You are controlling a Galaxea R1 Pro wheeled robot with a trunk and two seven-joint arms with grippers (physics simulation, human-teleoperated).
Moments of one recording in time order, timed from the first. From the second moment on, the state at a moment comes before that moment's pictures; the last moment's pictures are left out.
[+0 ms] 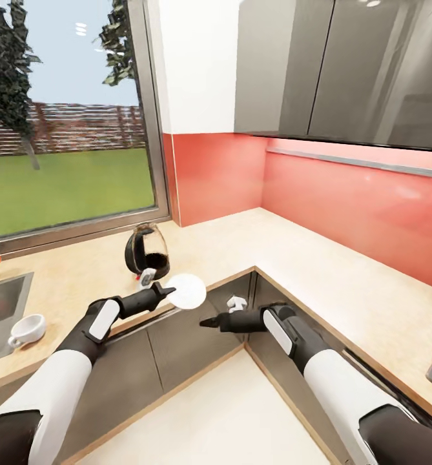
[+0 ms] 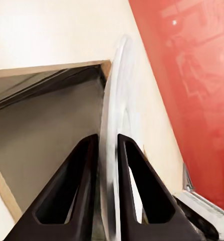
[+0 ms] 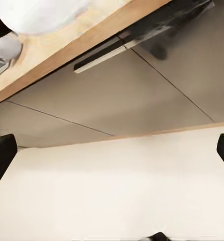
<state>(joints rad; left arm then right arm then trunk) -0.86 0.07 0.07 -0.65 0.70 0.72 -0.50 -0.87 0.05 0.35 -0.63 -0.43 0.73 0.64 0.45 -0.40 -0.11</state>
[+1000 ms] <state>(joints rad) -0.71 0.04 -0.01 -0.65 0.69 0.72 -0.76 -0.44 0.02 0.40 -0.02 -0.32 0.21 0.17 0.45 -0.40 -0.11</state>
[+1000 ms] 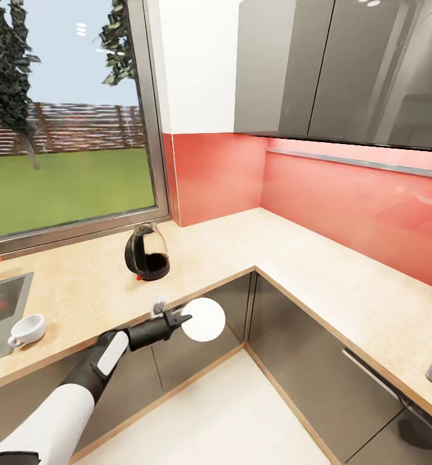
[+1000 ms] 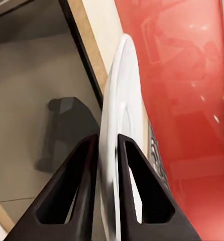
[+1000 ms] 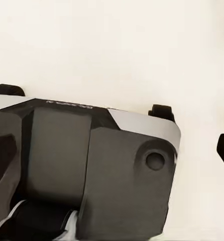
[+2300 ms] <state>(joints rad) -0.71 0.03 -0.02 -0.65 0.68 0.71 -0.81 -0.40 0.05 0.40 -0.02 -0.31 0.14 0.11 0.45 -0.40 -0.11</state>
